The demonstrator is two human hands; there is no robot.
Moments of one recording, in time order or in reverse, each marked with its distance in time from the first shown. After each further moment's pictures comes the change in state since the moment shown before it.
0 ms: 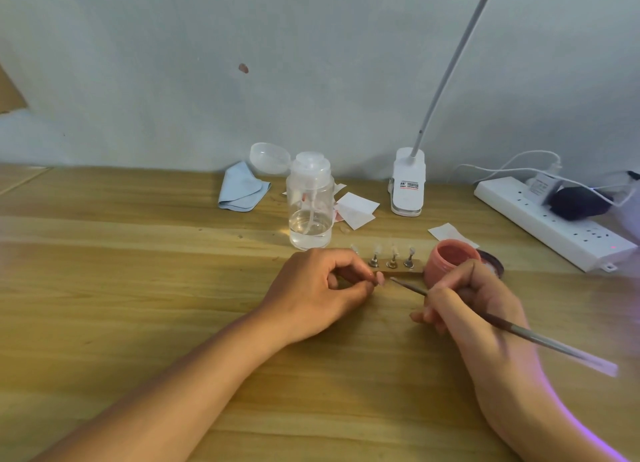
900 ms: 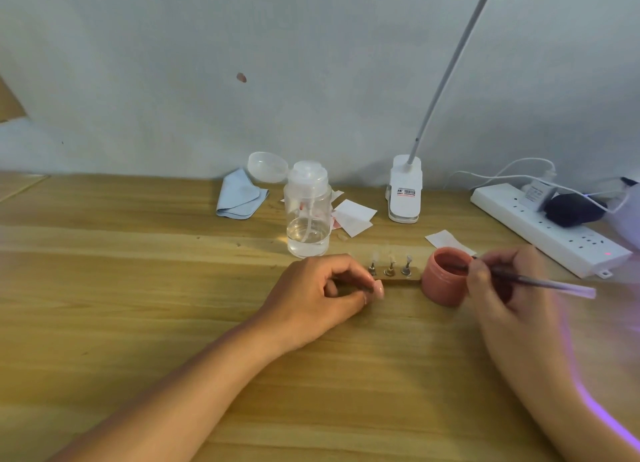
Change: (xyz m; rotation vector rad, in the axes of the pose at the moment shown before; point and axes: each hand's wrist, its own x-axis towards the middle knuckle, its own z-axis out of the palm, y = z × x) left_hand -0.001 0.003 -0.002 -0.049 -0.040 0.008; right_hand 0.031 0.016 -0.031 -0.428 0.231 -0.205
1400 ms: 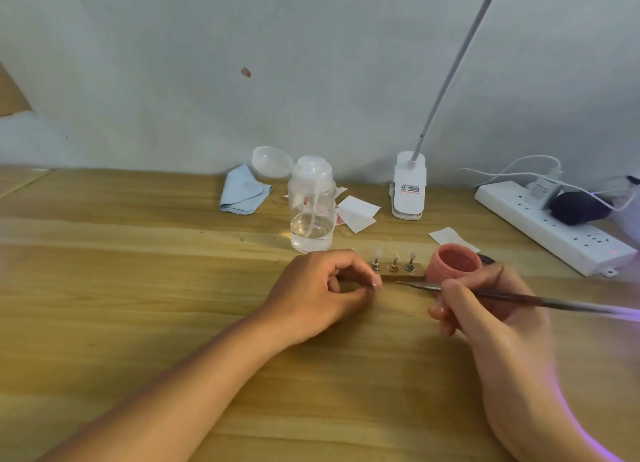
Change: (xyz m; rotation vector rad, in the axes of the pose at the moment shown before) left_hand 0.001 -0.004 0.000 -0.030 0.014 0.002; right_hand -0.032 -0.034 0.013 0.614 -0.077 0.287
